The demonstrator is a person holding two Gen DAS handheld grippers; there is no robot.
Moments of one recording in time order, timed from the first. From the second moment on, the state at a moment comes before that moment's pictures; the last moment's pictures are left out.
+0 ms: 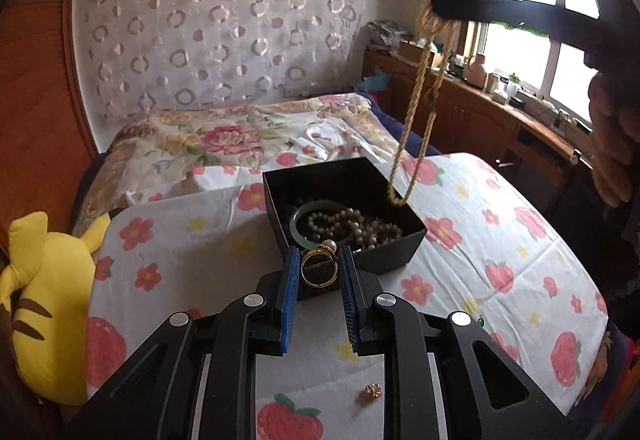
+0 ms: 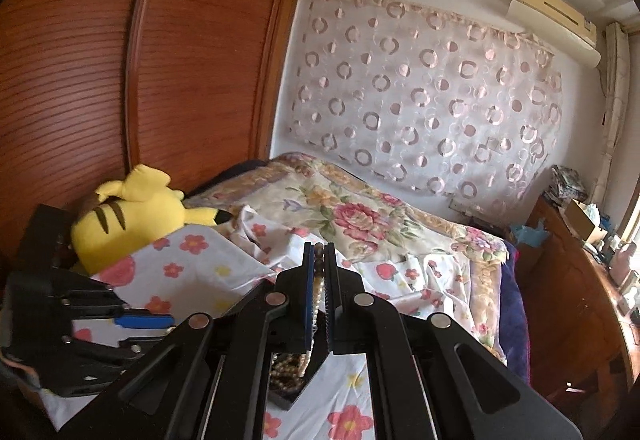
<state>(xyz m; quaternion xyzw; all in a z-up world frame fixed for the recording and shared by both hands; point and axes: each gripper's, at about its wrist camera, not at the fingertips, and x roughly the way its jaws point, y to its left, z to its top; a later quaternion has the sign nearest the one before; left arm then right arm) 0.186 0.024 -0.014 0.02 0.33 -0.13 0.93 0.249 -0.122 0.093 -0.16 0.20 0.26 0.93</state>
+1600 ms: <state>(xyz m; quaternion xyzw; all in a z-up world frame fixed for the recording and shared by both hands) 0.196 -0.001 -0.036 0.04 0.34 -0.10 0.93 0.180 -0.172 -0.034 -0.10 0.33 0.33 0.88</state>
